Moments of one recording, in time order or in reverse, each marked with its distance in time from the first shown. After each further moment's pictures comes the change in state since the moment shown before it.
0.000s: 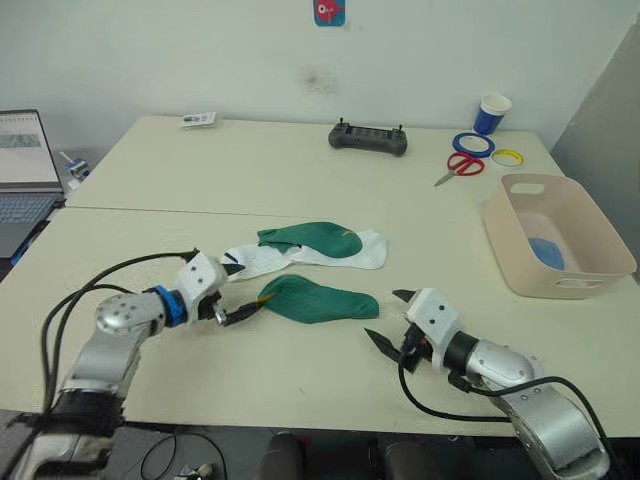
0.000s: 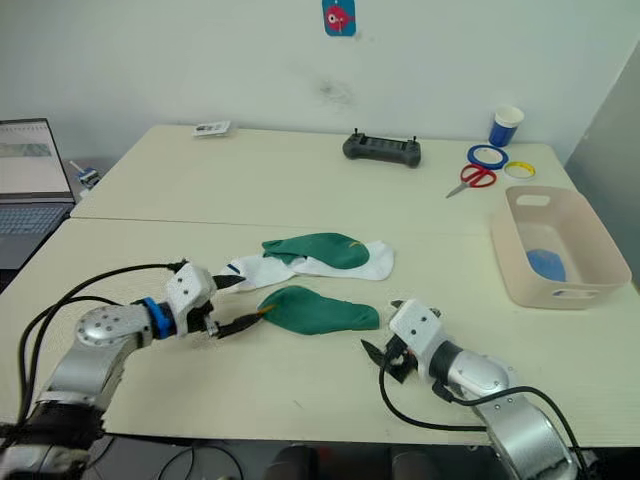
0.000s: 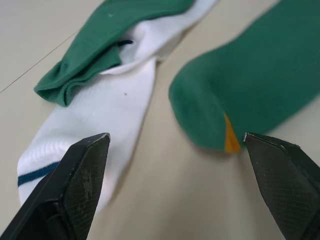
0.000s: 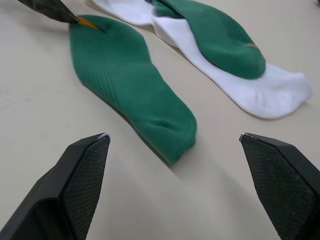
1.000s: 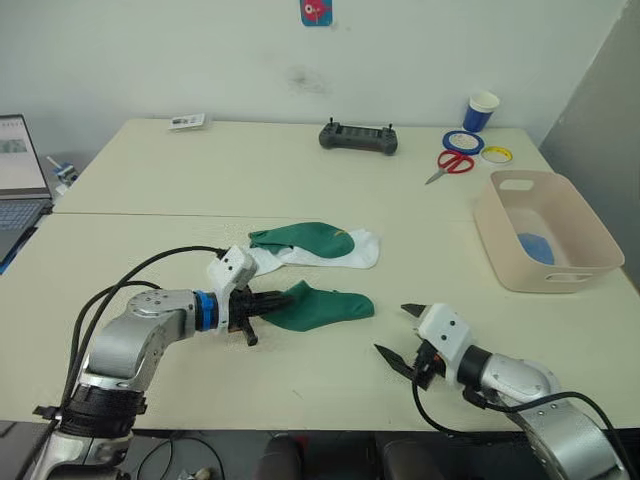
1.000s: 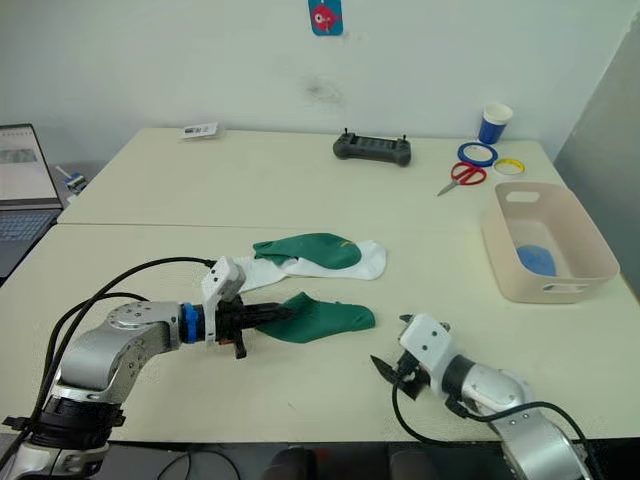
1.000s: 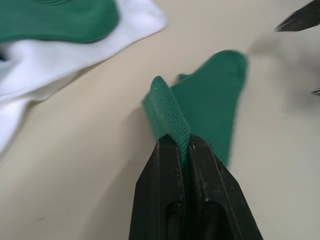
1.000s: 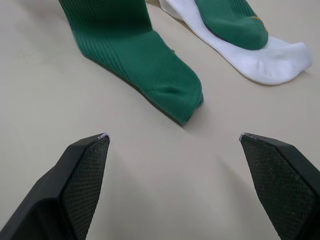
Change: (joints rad) left arm -0.033 -0.033 -0.017 -0.445 -0.320 0.743 -0.021; right arm 0.173 -0.108 -0.096 -0.160 0.054 0.009 0.097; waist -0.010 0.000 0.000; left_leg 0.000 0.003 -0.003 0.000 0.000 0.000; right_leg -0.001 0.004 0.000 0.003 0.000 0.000
